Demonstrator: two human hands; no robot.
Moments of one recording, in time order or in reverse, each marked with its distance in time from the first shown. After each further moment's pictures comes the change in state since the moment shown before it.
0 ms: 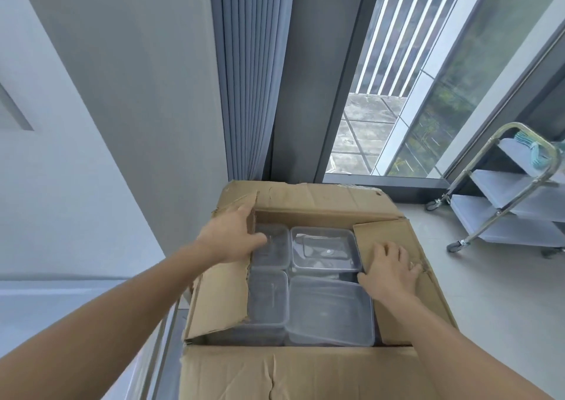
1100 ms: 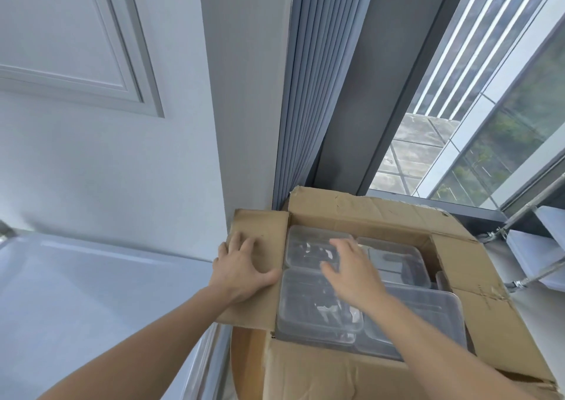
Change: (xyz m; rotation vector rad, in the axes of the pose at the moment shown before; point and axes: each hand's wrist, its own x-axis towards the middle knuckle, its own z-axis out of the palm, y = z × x) left_hand -0.072 -0.114 0.049 -0.112 0.120 -0.258; right_hand -0.078 -0.151 -0.037 0.425 -0.024 -0.548
